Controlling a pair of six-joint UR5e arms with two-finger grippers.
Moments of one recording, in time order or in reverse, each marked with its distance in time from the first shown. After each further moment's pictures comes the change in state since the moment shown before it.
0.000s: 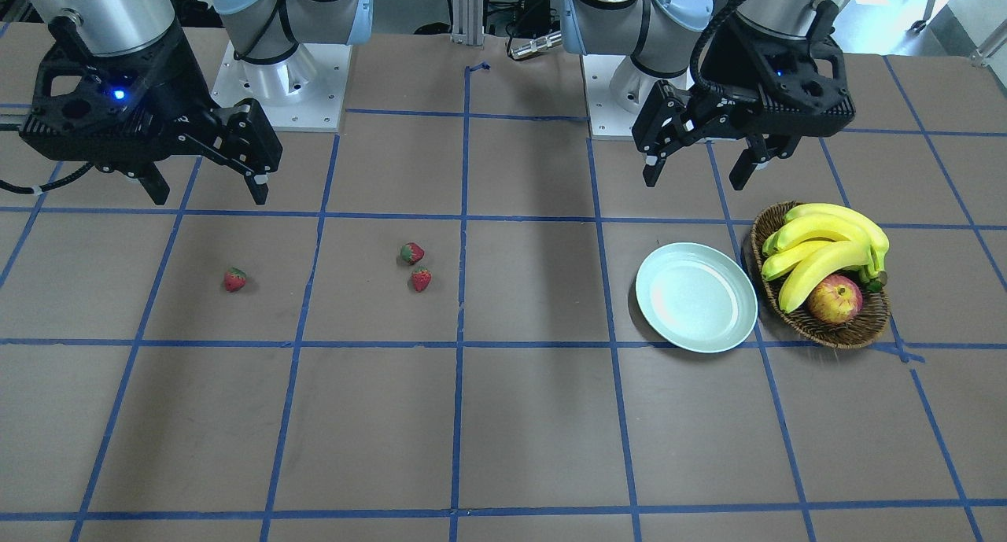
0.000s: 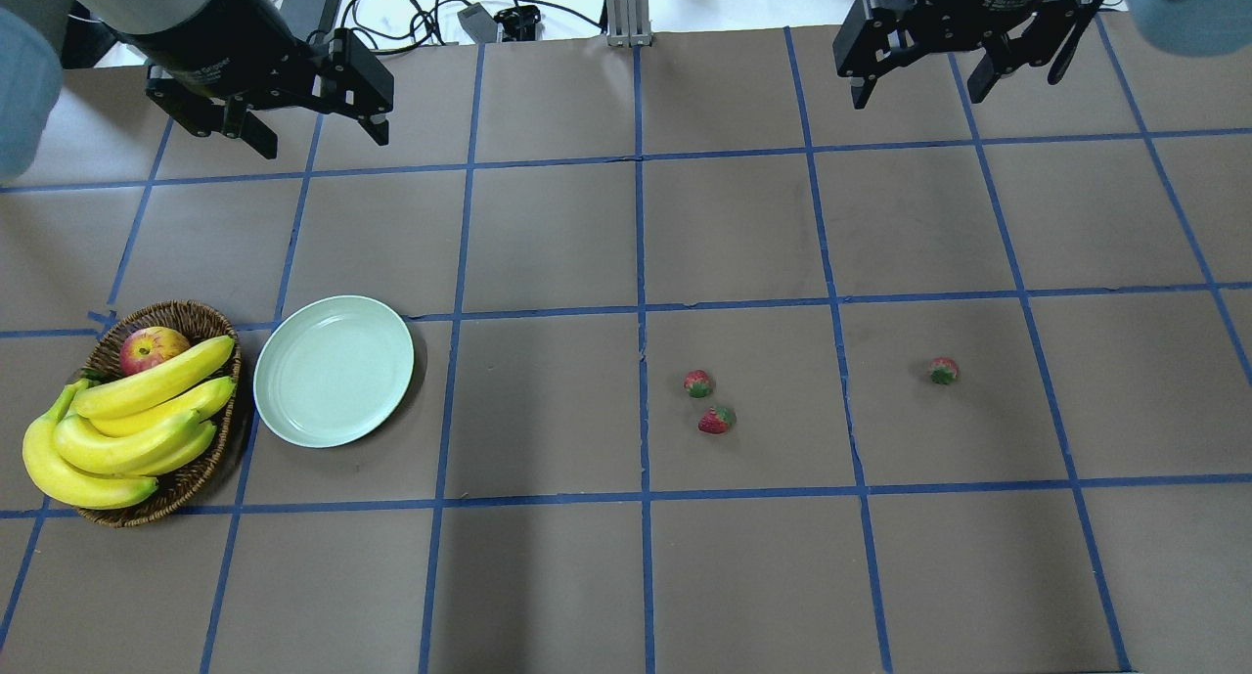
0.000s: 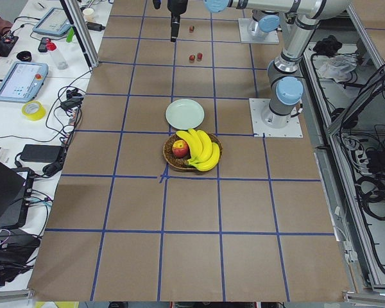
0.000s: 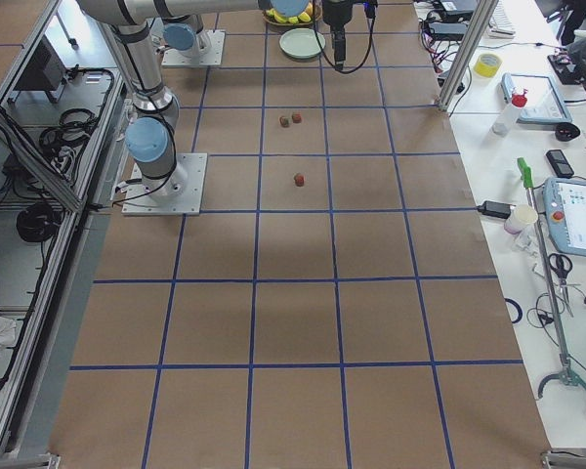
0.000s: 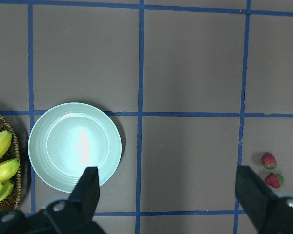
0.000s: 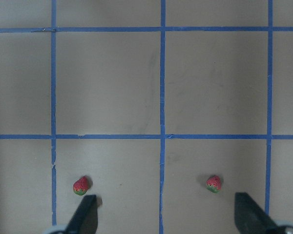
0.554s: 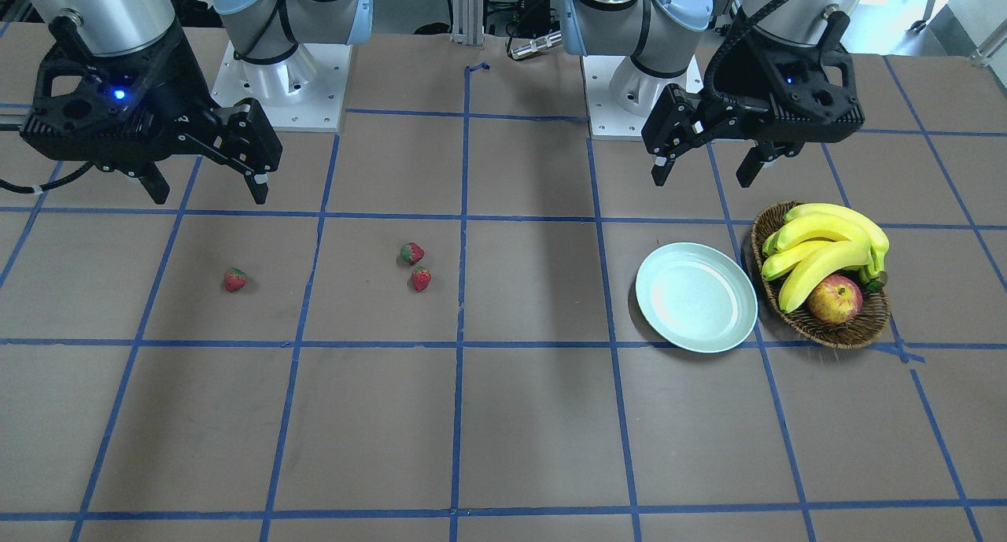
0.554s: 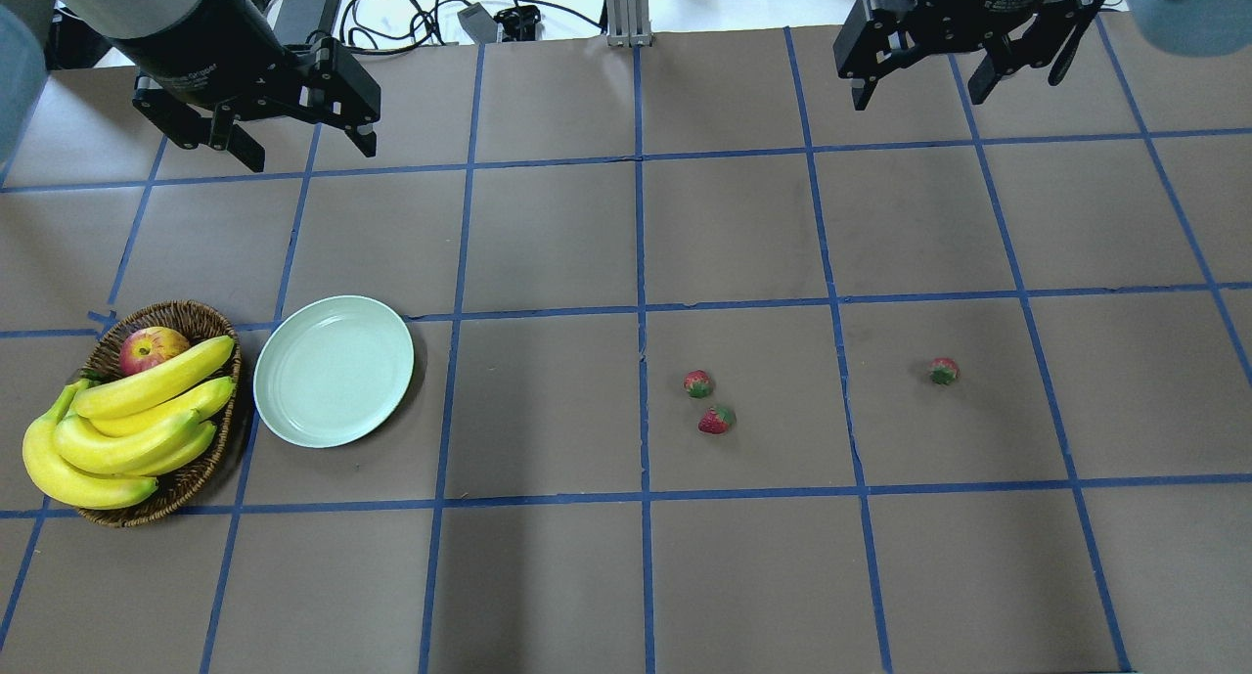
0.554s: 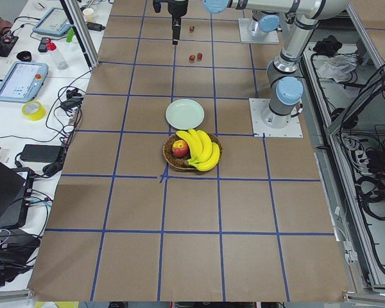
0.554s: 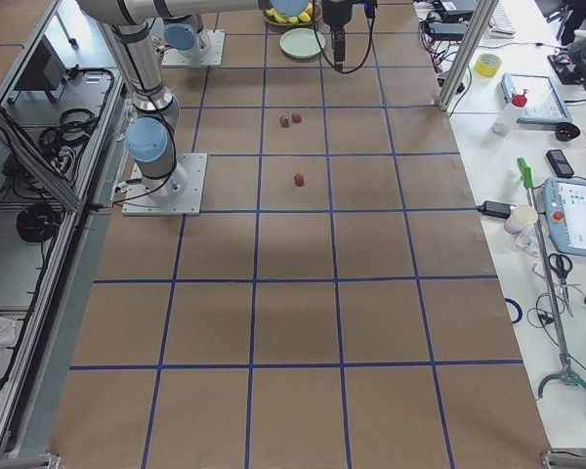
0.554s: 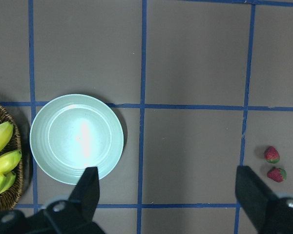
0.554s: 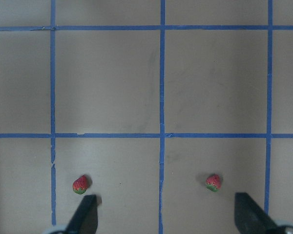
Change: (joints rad) left arm 0.021 -0.003 0.003 -0.041 0.004 -0.001; right arm 0.000 0.000 0.000 0.005 -0.001 0.000
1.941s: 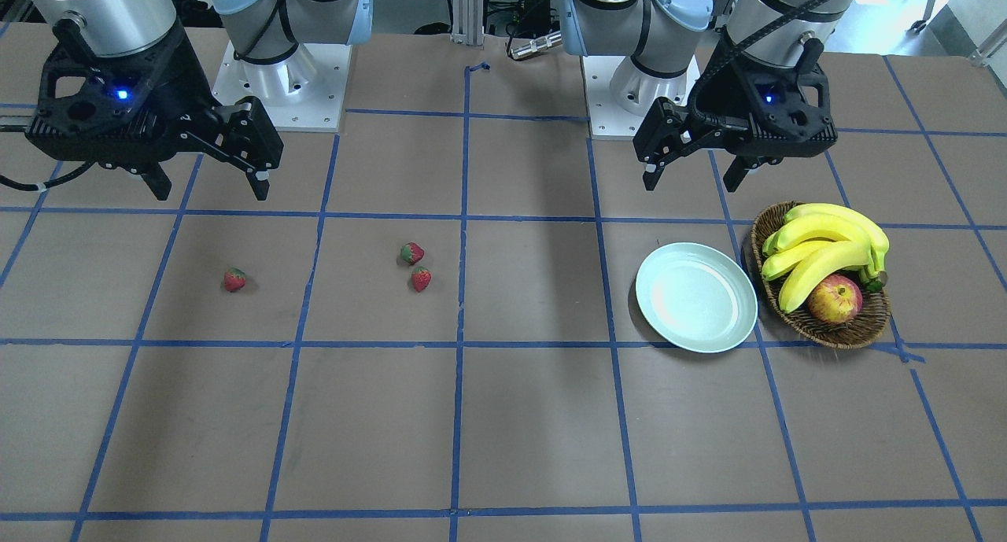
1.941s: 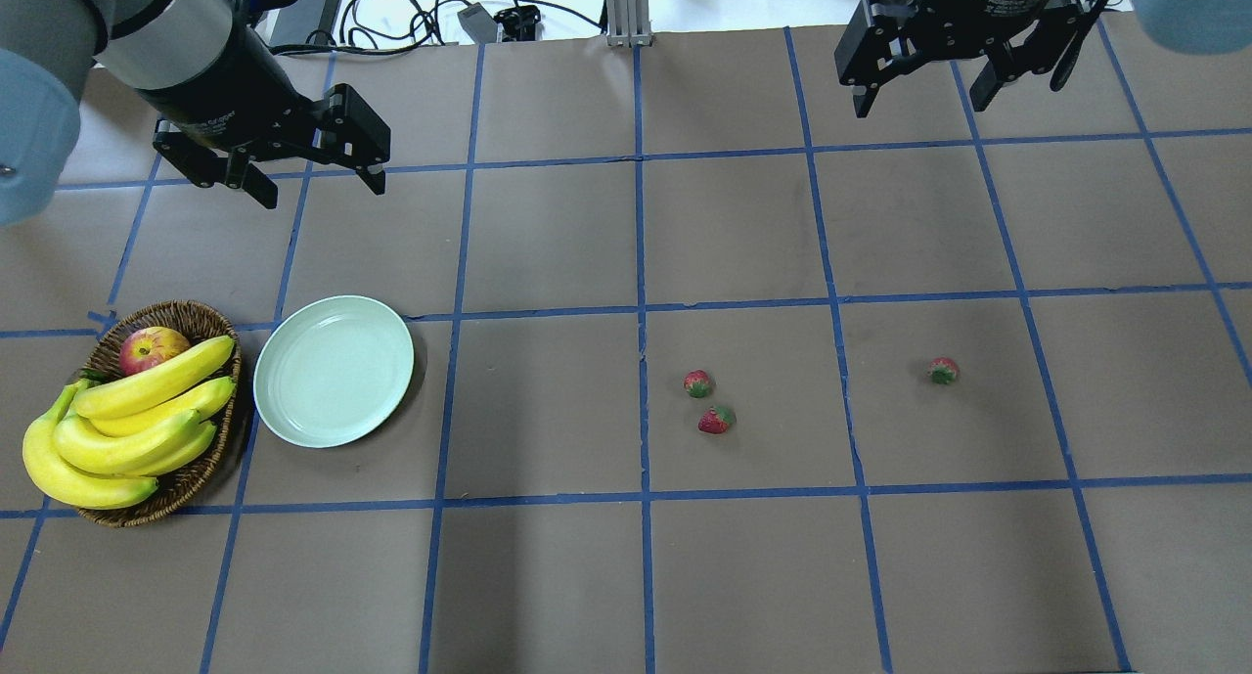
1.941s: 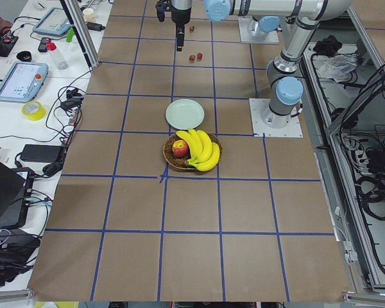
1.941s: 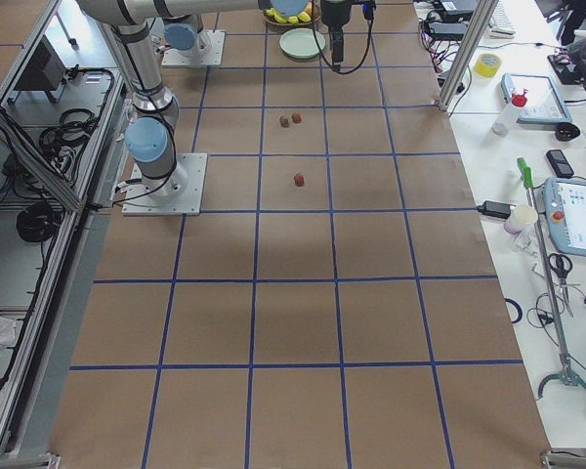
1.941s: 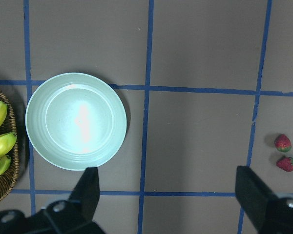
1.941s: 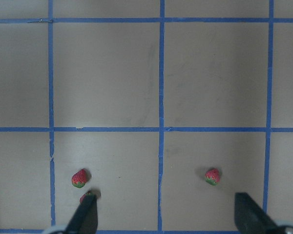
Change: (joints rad) left arm 0.003 0.021 -0.081 0.030 -0.002 0.011; right arm 0.000 0.003 -0.002 0.027 -0.003 -0.001
